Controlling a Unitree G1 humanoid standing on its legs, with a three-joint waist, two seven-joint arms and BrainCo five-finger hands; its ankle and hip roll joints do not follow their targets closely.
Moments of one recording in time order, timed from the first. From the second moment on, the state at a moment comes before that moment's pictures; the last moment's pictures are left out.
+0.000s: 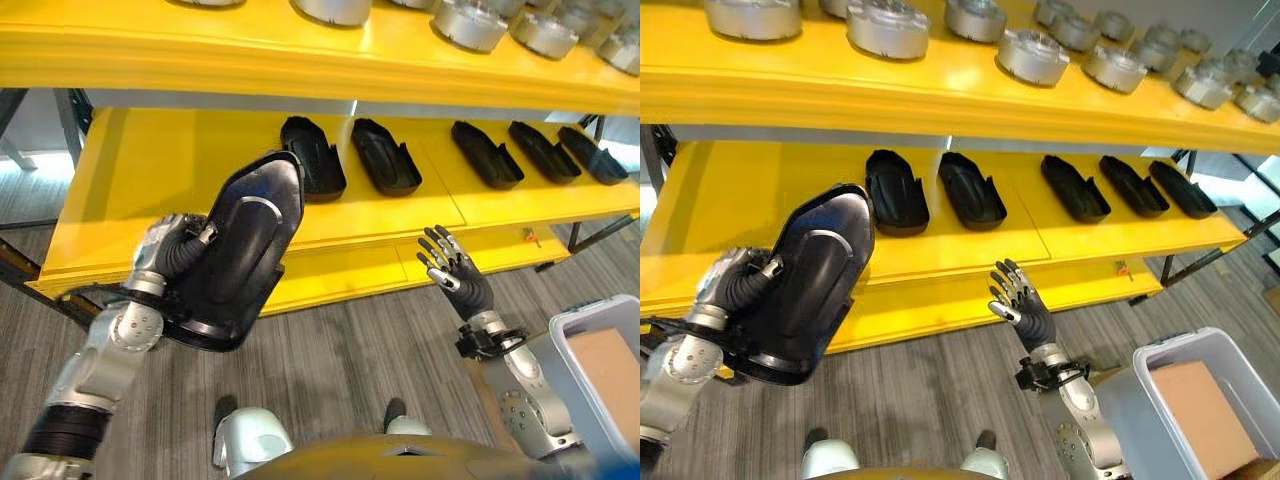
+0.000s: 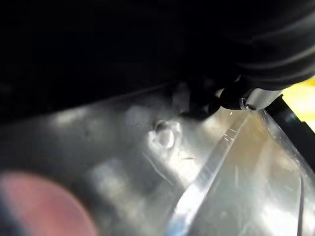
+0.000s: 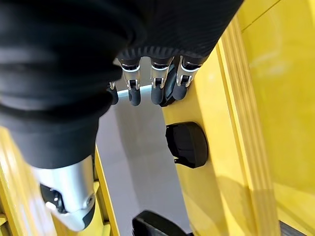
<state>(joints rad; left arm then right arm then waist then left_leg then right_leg) 0.10 0.93 0.03 -0.02 0.42 -0.23 0.21 0.18 -0.39 0.24 -0.15 0.73 -0.15 0.12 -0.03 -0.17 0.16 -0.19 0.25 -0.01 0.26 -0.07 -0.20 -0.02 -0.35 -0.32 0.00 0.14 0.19</state>
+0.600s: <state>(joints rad) 0.03 0.73 0.06 0.16 0.31 -0.24 0.25 0.19 -0.41 0.24 -0.15 0.74 -0.17 0.12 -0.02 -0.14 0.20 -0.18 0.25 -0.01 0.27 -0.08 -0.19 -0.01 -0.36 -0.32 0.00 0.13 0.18</state>
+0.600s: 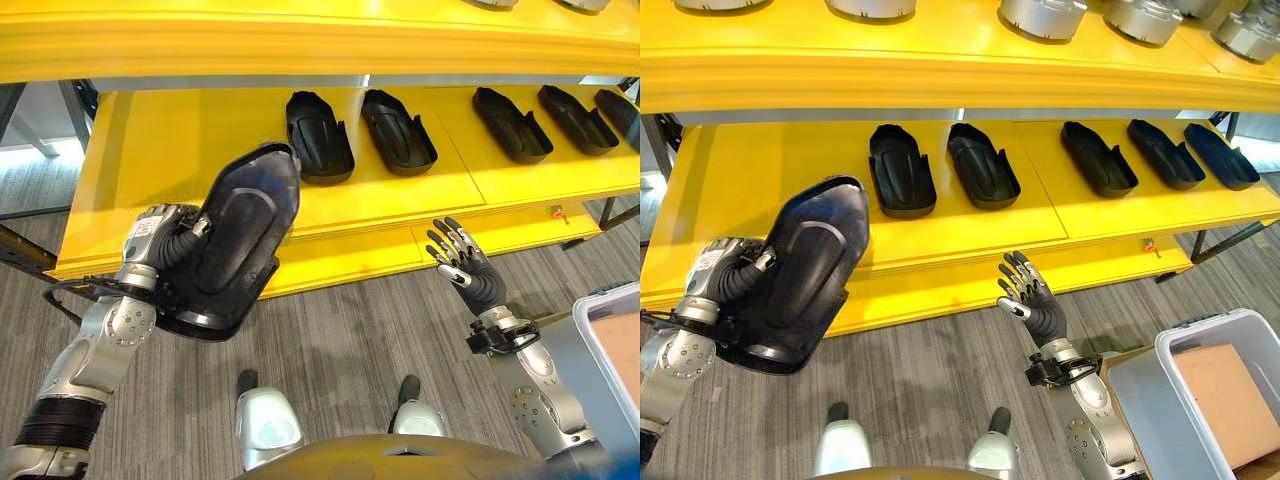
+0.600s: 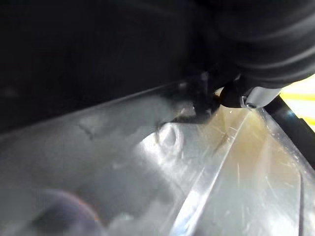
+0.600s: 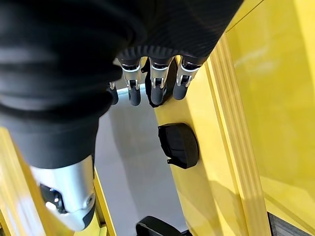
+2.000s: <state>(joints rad) -1.12 0.90 -0.33 1.04 -0.61 -0.14 0.28 -0.02 -0.45 0.45 -0.17 0.85 -0.15 0.13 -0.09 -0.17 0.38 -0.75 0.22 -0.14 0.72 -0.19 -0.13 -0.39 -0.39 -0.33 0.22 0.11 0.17</state>
